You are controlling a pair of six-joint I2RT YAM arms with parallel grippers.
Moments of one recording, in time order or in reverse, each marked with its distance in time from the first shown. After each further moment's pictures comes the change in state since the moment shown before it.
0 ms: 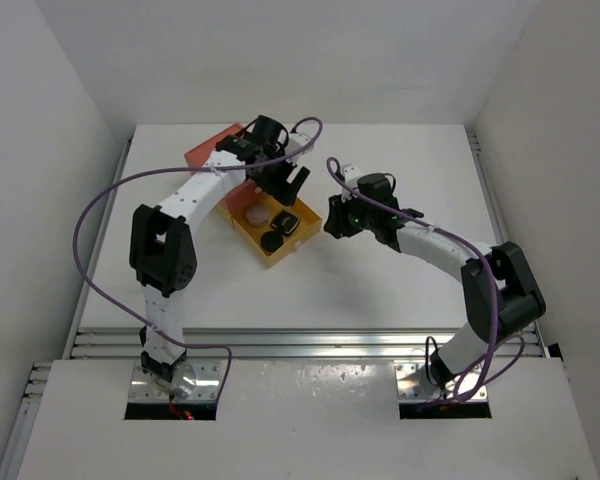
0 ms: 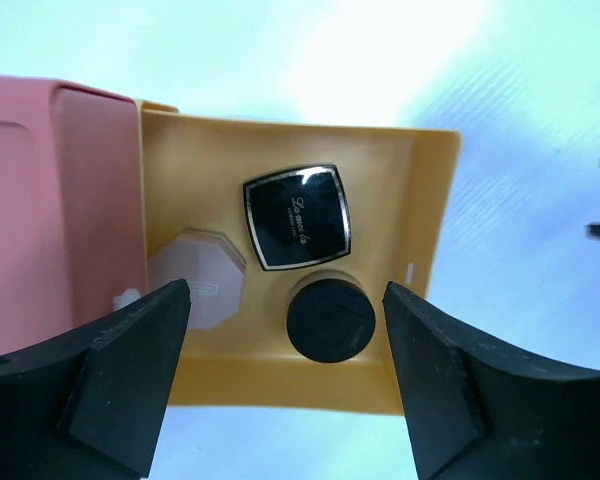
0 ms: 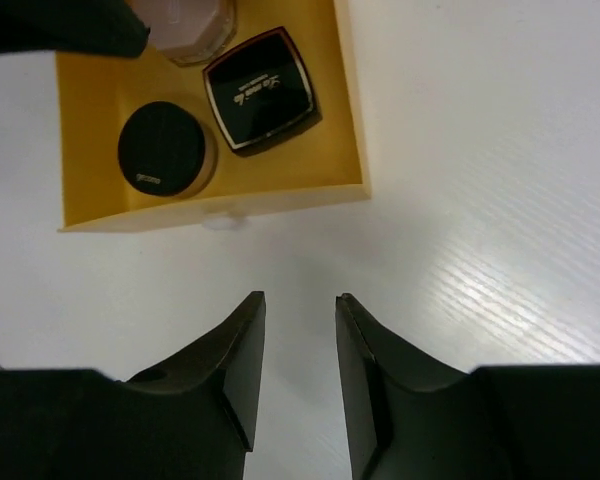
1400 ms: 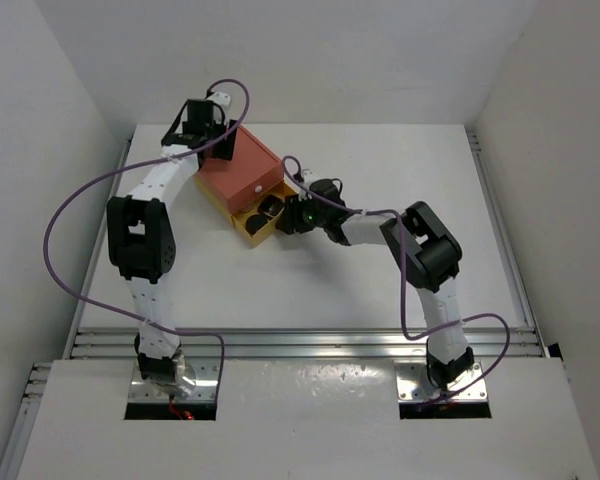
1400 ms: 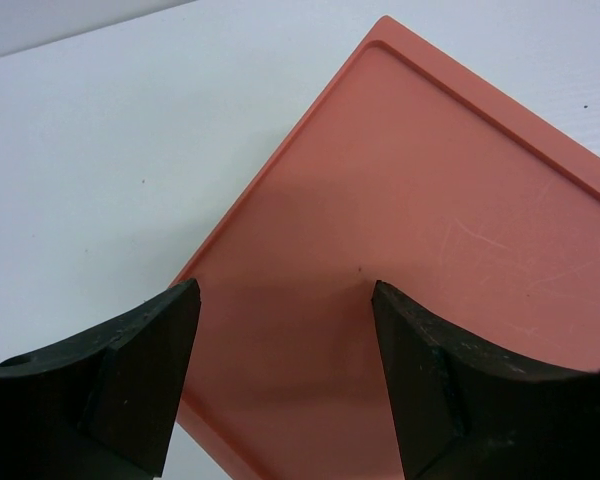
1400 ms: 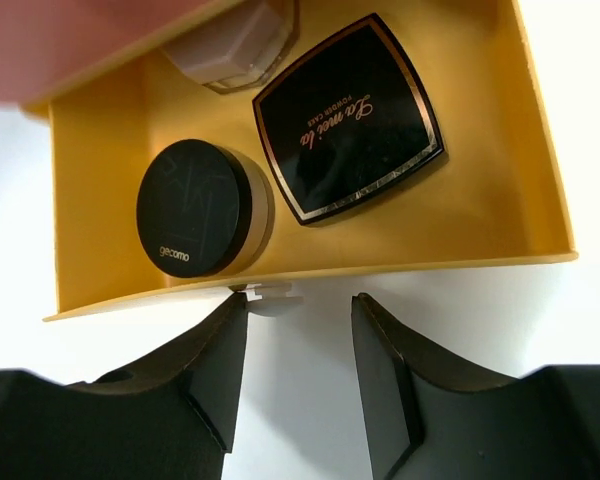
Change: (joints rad) left arm 0.314 0.050 -0.037 0.437 -0.311 -0.095; right arm 0.112 0.526 0.233 0.399 -0.049 0.245
